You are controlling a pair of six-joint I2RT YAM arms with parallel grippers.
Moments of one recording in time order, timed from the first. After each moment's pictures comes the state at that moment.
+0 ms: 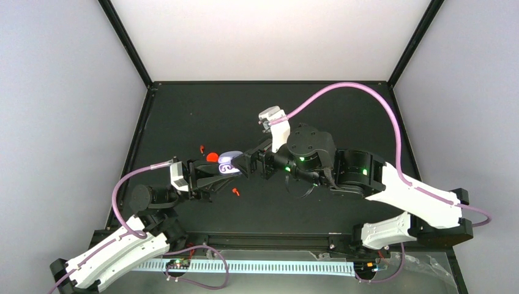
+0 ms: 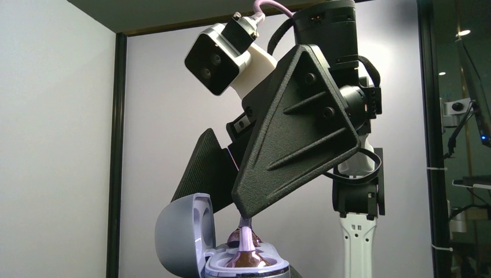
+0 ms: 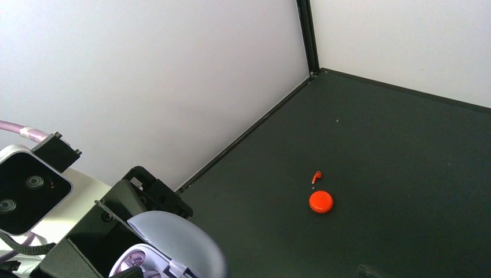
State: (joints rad) left arm -0.82 0.47 0.42 0.66 0.43 -0.29; right arm 1.33 1.28 1.67 -0.71 0.34 0.48
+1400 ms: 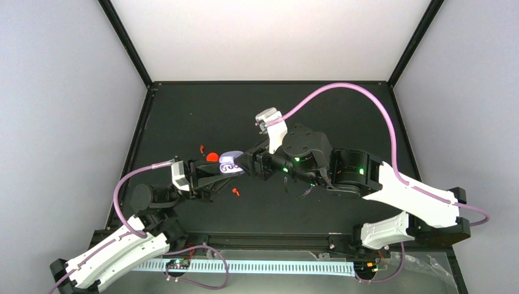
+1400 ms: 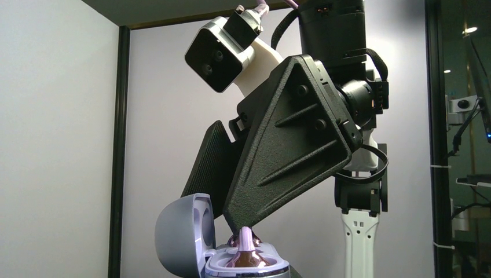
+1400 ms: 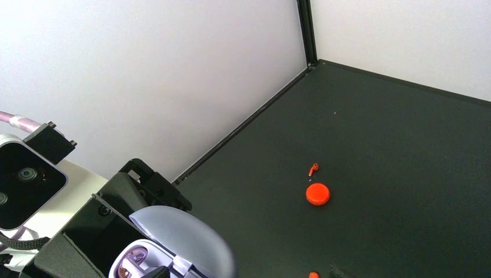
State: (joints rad) left arm -0.82 0.46 0.42 0.64 0.42 -0.29; right arm 1.33 1.30 1.68 -0.74 0.34 0.48
